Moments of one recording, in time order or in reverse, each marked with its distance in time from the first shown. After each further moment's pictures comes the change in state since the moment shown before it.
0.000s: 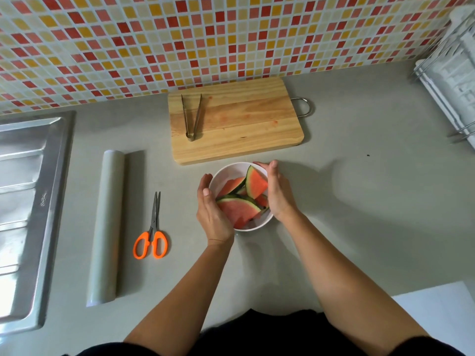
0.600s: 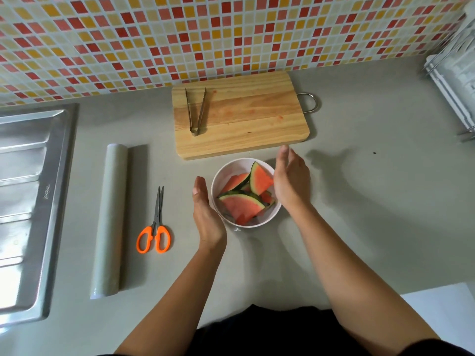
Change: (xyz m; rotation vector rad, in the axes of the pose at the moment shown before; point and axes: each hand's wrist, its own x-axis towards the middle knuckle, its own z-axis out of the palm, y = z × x) left_hand 0.004 0.001 -0.018 -0.065 -0.070 -0.146; right_hand 0.012 -0.010 -0.006 -0.421 0.266 0.021
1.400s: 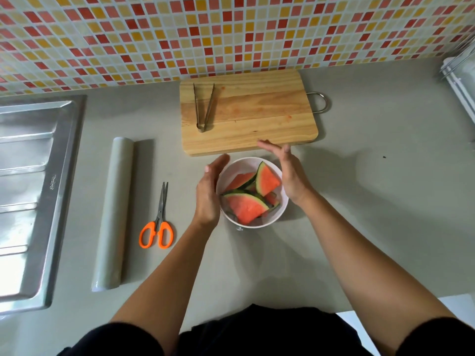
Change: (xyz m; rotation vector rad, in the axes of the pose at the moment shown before) left_hand 0.036 0.021 -0.004 0.107 -0.296 0.063; right_hand 0.012 -0.007 -0.010 0.389 -0.446 -0.289
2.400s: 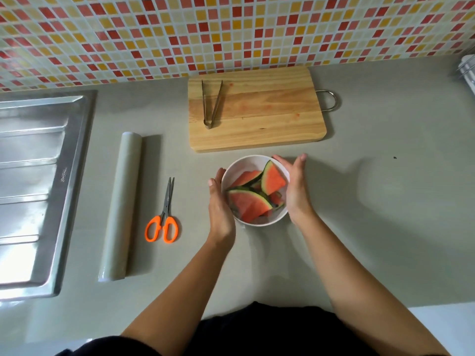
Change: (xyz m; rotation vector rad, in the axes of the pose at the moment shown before) left_hand -0.035 -0.011 0.017 -0.099 0.133 -0.092; right_hand -0.019 0.018 0.023 0.414 0.206 0.372
